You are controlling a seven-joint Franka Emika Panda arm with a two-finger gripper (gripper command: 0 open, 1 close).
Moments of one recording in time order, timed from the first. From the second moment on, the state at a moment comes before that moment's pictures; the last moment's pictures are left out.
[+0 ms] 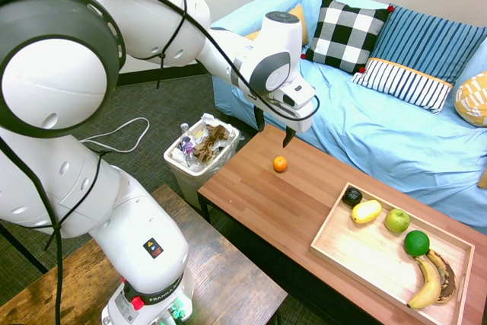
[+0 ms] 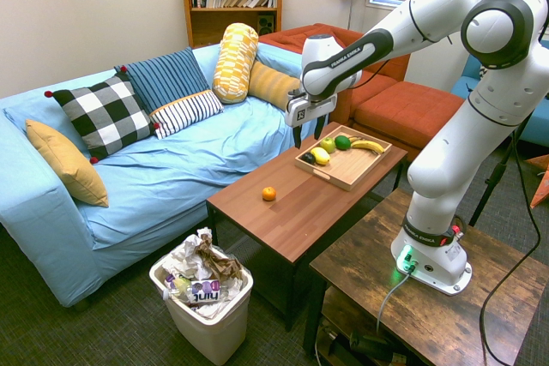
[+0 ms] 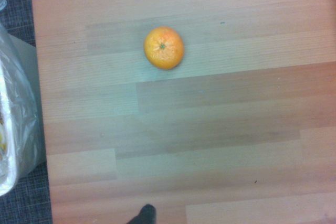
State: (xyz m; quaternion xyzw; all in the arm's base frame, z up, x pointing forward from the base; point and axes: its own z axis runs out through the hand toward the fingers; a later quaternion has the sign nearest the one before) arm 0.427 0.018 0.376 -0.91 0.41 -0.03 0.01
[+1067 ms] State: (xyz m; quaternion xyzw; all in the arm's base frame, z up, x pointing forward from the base) arm 0.551 0.071 0.208 -0.88 0.47 -0.01 -0.01
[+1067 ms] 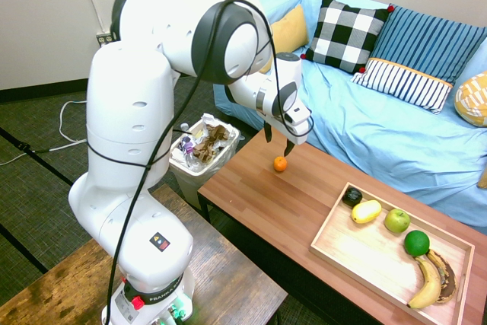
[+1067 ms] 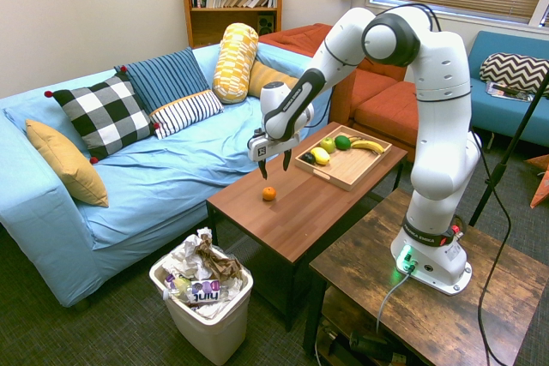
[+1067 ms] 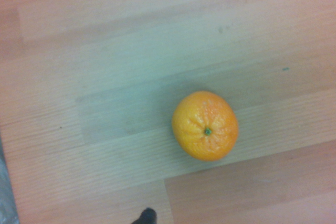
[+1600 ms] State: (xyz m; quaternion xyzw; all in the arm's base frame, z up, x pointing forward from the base) arm 0.588 0.080 0.129 -0.88 0.48 0.01 -0.03
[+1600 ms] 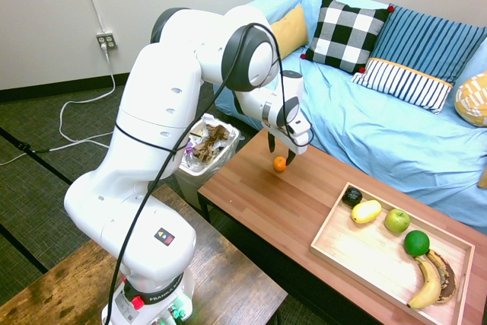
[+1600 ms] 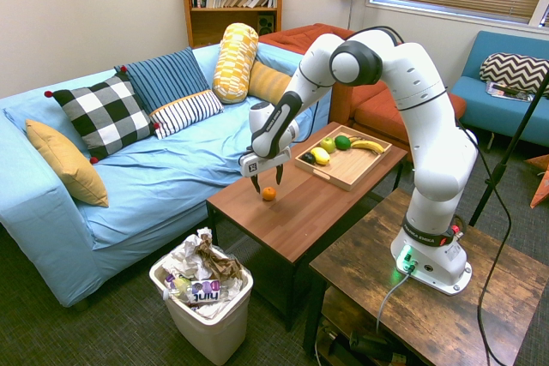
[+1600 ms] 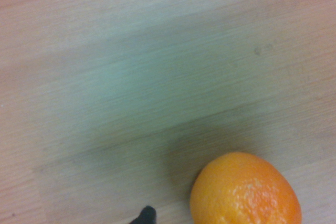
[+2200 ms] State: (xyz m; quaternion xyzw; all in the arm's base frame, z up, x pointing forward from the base) arm 0.599 0.084 0.092 -0.87 0.49 0.02 -0.04
